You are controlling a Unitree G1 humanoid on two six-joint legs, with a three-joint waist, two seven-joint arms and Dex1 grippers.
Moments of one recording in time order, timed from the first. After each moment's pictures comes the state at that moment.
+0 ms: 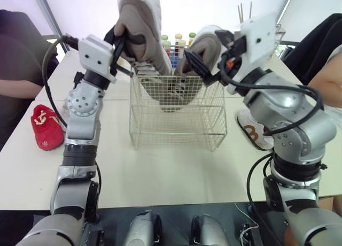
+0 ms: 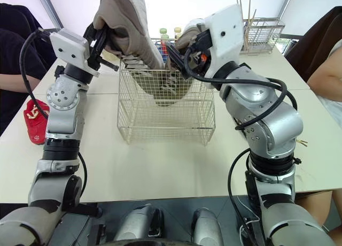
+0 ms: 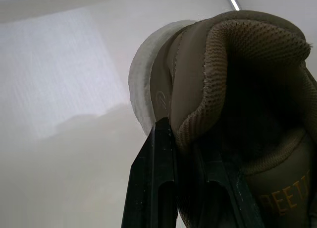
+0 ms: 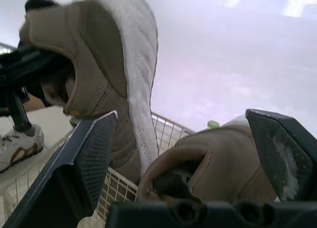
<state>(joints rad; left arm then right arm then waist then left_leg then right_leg) -0.74 0.37 0.09 0.19 -0.04 -0.25 -0.33 -0.83 -0.42 -0.05 -0.55 0.50 0.93 0.13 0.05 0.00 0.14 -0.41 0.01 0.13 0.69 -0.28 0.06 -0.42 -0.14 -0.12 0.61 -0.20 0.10</state>
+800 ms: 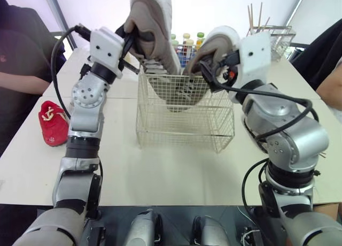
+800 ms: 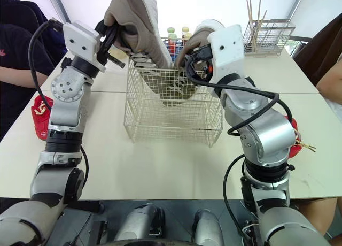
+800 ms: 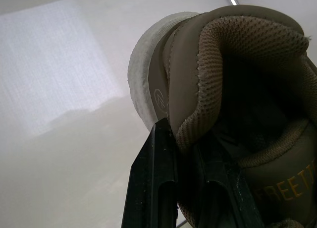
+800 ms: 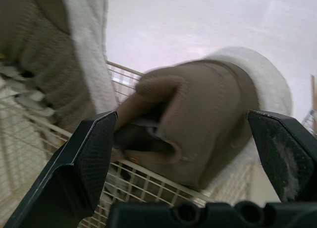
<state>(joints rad) -0.82 0.36 0.06 0.24 -0.01 -0.22 -0.37 -0.75 -0.36 0.00 -0.59 0.30 1.14 -0.07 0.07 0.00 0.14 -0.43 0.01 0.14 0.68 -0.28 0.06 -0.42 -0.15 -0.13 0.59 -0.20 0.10</state>
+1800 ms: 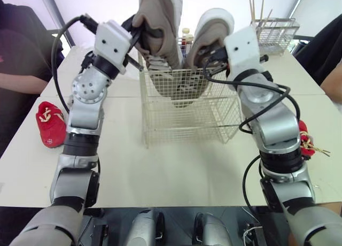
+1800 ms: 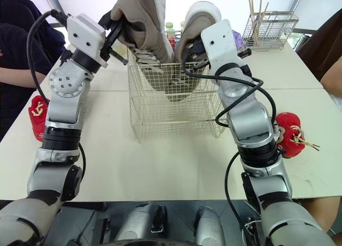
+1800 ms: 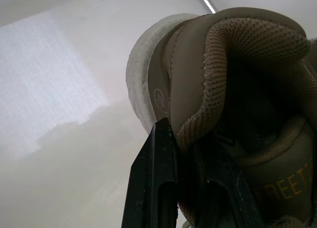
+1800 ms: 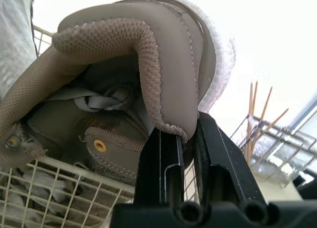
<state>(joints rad) -0.86 0.40 0.02 0.20 0.01 -0.20 -0.41 -0.86 -0.42 0.16 -0.33 -0.04 0.85 0.03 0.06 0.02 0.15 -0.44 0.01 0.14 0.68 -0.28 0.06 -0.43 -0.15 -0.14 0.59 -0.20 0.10</state>
